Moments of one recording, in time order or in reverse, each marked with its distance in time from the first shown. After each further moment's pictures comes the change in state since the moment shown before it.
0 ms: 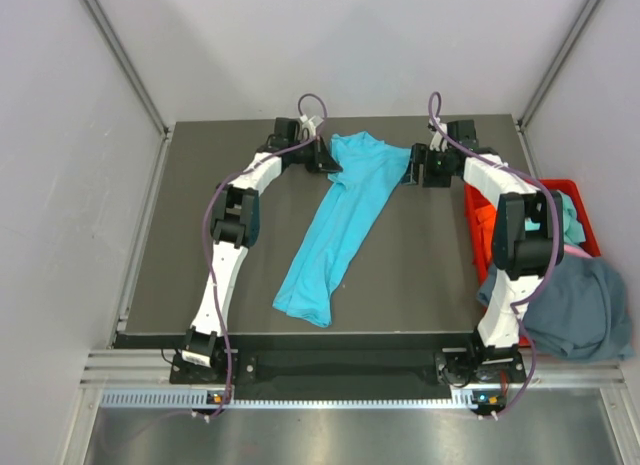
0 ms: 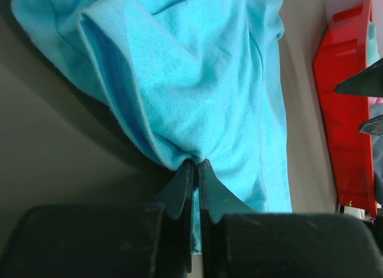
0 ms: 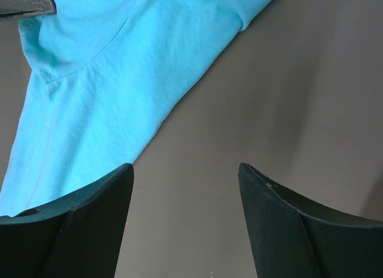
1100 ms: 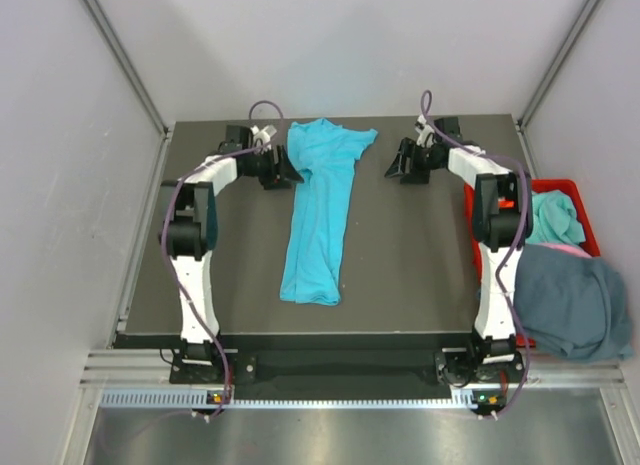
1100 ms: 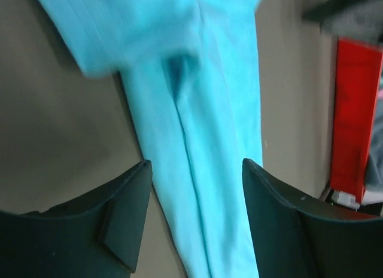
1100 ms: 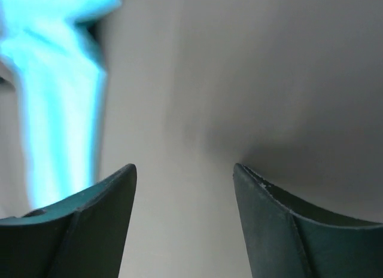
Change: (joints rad) left arm 0.161 -0.493 -0.646 -0.053 -0.100 0.112; right arm 0.000 0.307 0.262 -0.001 -0.164 0.100
